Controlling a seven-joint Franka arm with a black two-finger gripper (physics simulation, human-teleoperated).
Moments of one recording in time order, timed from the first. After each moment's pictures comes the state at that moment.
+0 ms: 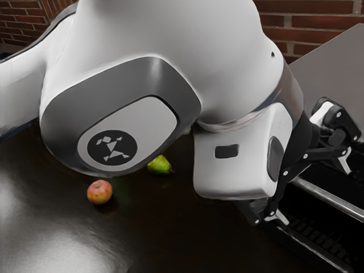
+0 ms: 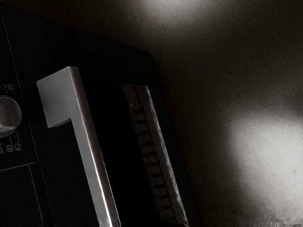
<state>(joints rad) -0.04 -0.10 -0.65 -1.50 0.06 1.87 1.41</state>
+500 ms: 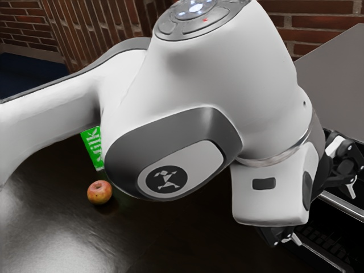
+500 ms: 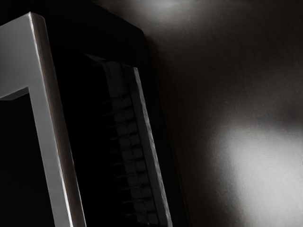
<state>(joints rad) -0.07 -0.02 -0.62 -1.56 0.10 1.93 1.32</state>
